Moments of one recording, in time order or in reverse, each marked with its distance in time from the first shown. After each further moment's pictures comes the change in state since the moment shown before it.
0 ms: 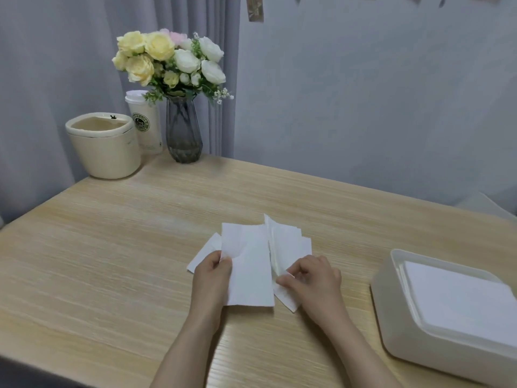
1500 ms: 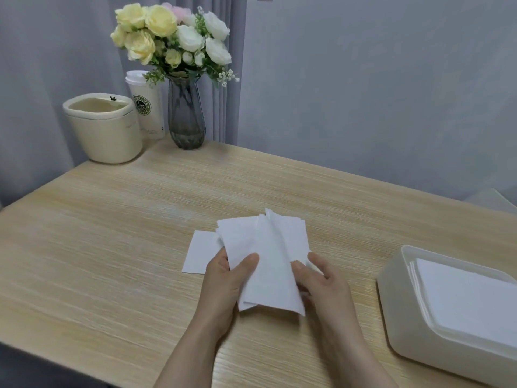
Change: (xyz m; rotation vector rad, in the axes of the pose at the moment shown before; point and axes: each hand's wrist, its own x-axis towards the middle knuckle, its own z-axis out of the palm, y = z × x) left_hand -0.017 -0.008 0.003 -0.306 -0.272 0.026; right_hand -0.028 -0.026 -0.010 0.841 -0.037 0.555
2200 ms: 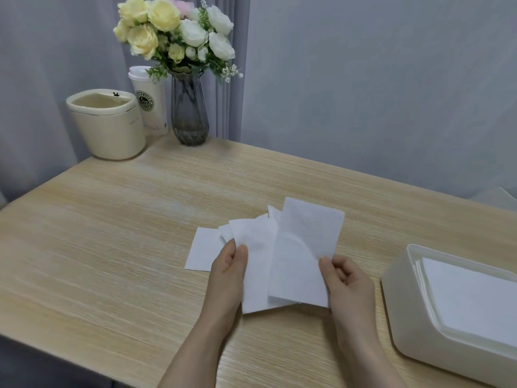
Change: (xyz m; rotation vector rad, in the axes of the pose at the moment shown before) left_hand -0.001 0.001 0.005 0.141 0.066 0.062; right_hand -0.003 -0.010 -0.009 -0.100 0.167 -0.197
